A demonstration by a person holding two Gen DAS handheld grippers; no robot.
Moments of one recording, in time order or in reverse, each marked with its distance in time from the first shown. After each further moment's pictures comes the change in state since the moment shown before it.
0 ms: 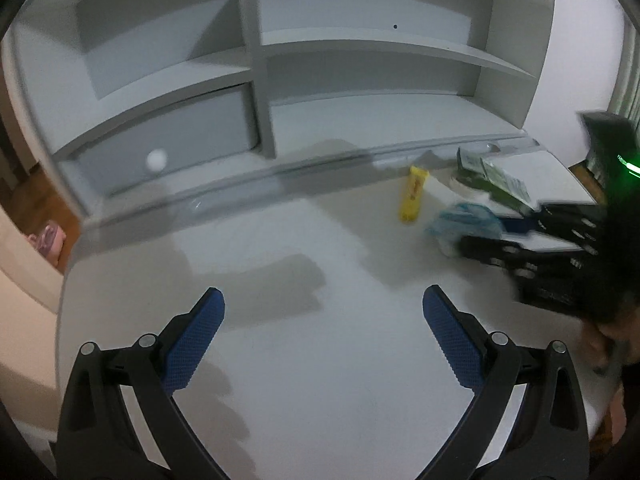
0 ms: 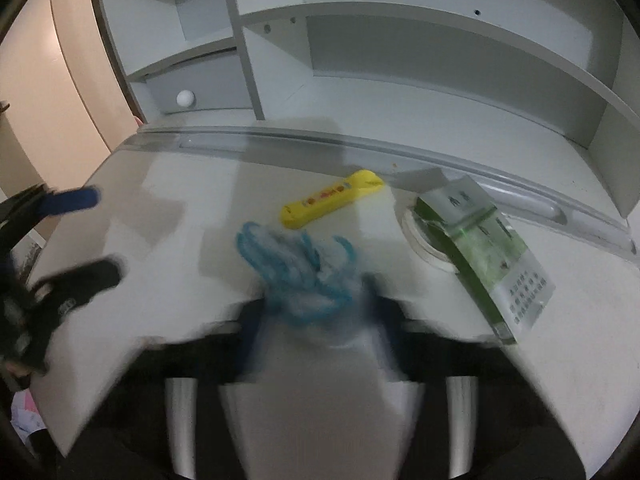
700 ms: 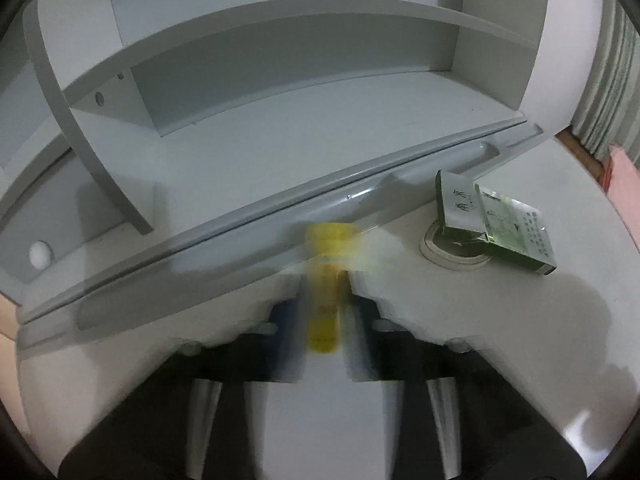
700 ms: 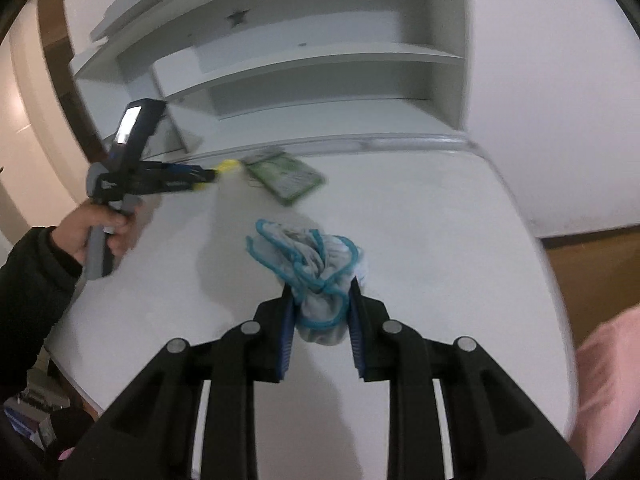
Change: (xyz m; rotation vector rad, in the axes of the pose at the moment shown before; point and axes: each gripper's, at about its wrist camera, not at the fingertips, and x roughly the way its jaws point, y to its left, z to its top) left arm 0.089 -0.071 0.067 0.108 0.067 -0.038; right arm -0.179 -0.100 -0.137 0.242 -0.137 -0.172
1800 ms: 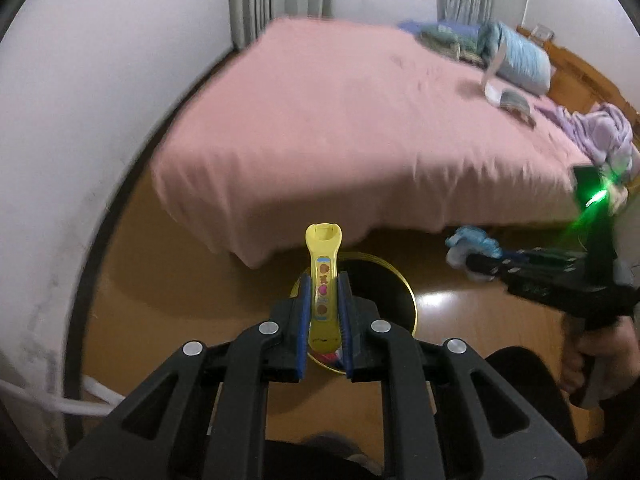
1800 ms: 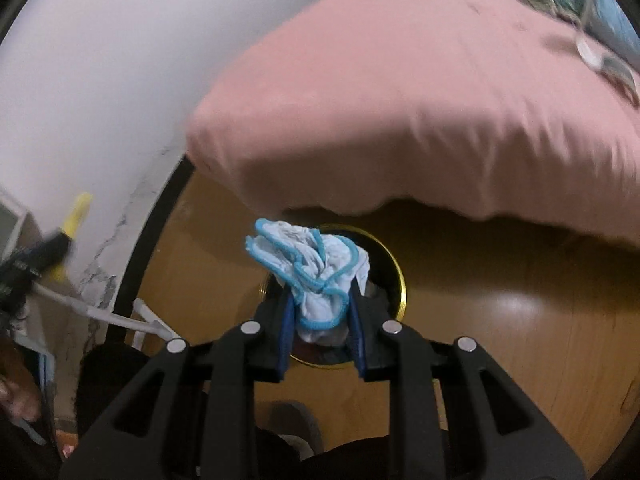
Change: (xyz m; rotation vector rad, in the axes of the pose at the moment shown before) left arm -0.096 -0.668 -0.265 0.888 0.013 -0.753; right arm -0.225 -0.322 -0.496 1.122 -0.036 -0.617
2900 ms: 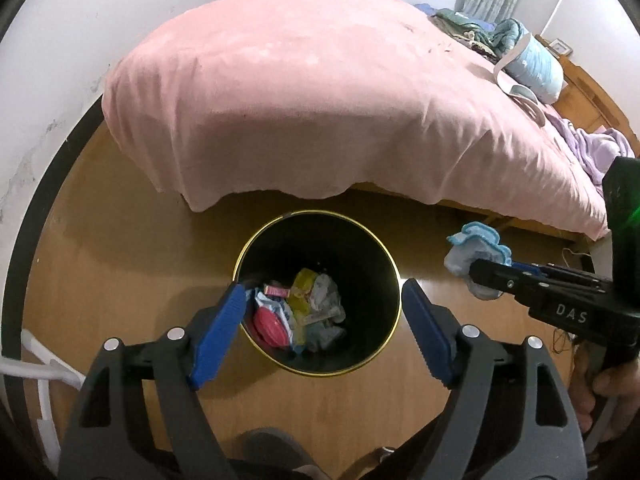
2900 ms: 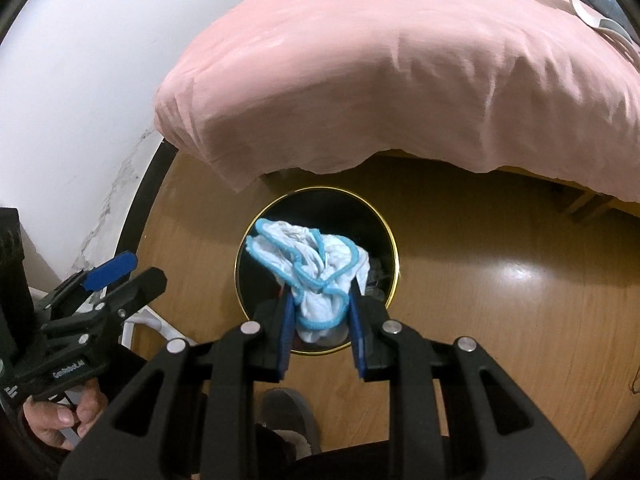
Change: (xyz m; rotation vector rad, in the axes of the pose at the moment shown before) left arm 0.100 -0.003 -0.032 -0.138 0.092 -0.101; right arm 0.040 -0.011 -0.013 0.021 0.065 -0.011
